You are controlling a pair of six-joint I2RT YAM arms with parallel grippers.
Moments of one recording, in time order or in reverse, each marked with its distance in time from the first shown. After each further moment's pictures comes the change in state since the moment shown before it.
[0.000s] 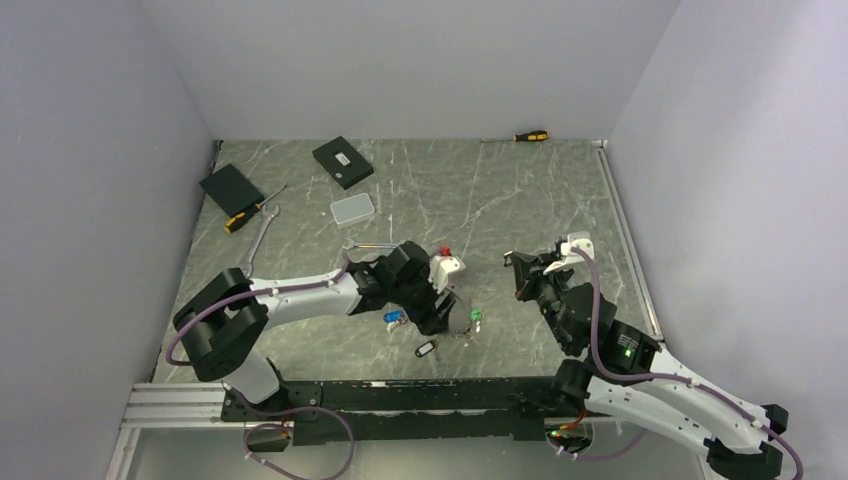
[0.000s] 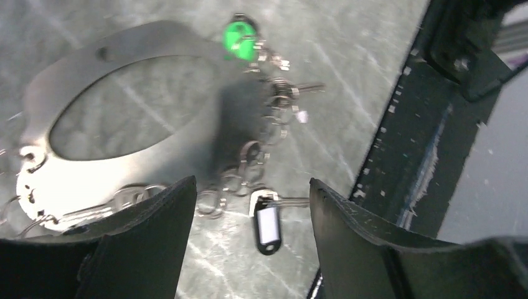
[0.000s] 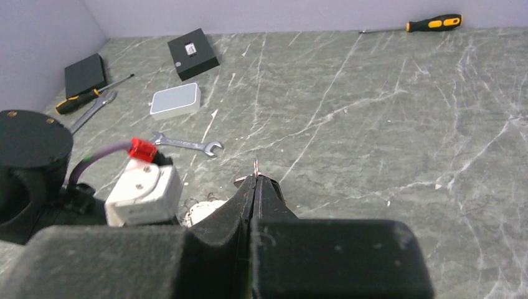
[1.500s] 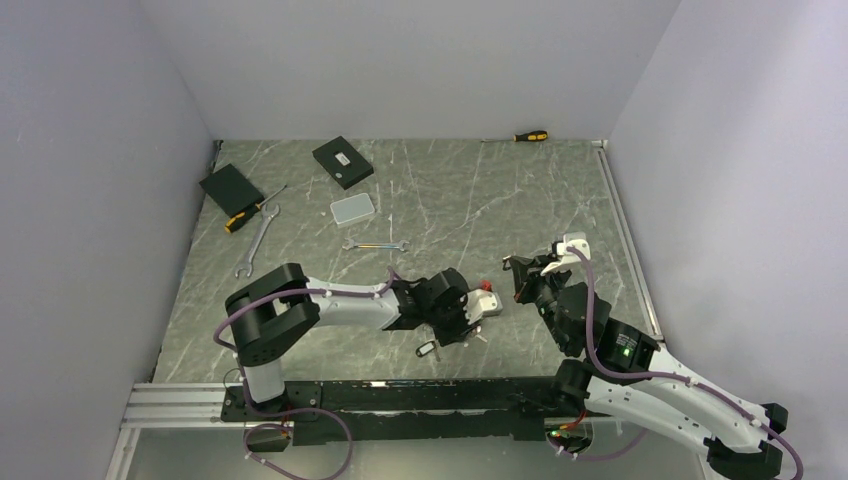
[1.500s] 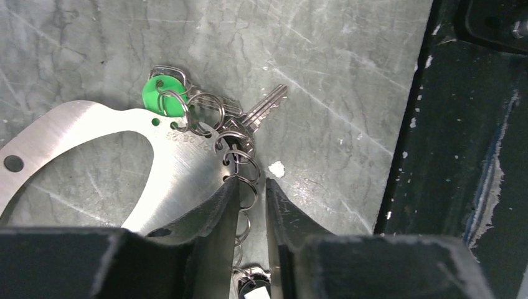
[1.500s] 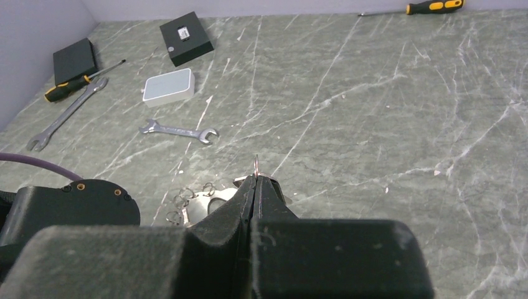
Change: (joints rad) left arm -0.205 0.215 0.114 0.069 -0.106 0.203; right arm 0.000 0.005 0.000 -0.058 0.000 0.041
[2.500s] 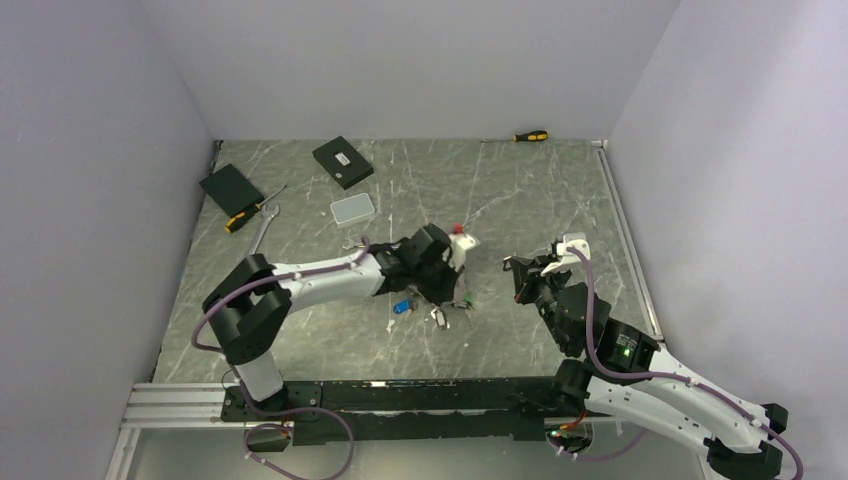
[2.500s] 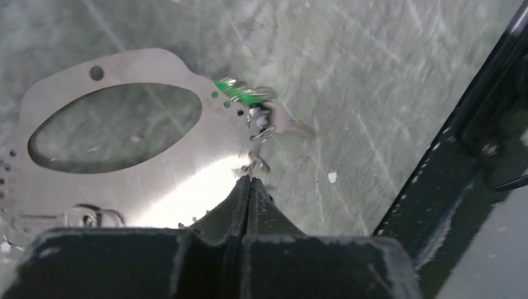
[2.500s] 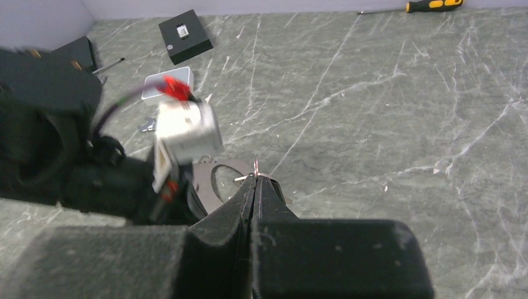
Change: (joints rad) left arm 0.137 -0.054 0.130 -0.196 -0.069 -0.242; right arm 0.000 -0.003 0.000 -0.008 0.000 0.003
